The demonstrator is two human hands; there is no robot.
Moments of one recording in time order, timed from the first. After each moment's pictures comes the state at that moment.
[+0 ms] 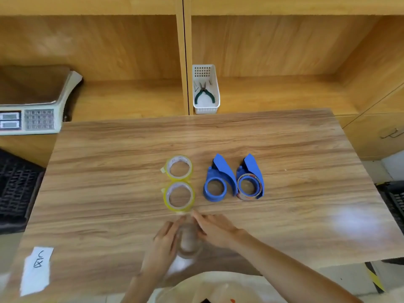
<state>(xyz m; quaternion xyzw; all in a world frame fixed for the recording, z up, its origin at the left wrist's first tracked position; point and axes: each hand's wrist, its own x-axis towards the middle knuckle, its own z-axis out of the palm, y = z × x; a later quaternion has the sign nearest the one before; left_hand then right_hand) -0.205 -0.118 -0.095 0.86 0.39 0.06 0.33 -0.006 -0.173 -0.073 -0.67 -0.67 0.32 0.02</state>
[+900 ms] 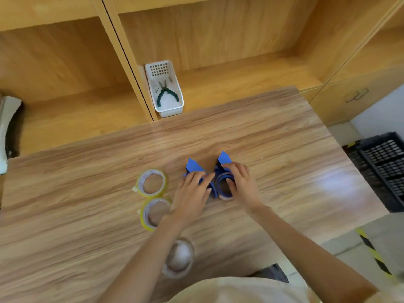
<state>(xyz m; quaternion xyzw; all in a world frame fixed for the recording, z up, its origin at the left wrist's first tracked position) -0.008 -0.054 -0.066 0.97 0.17 0.04 0.15 0.134 -0.187 -0.077 -0.86 -0.42 0.11 0.26</state>
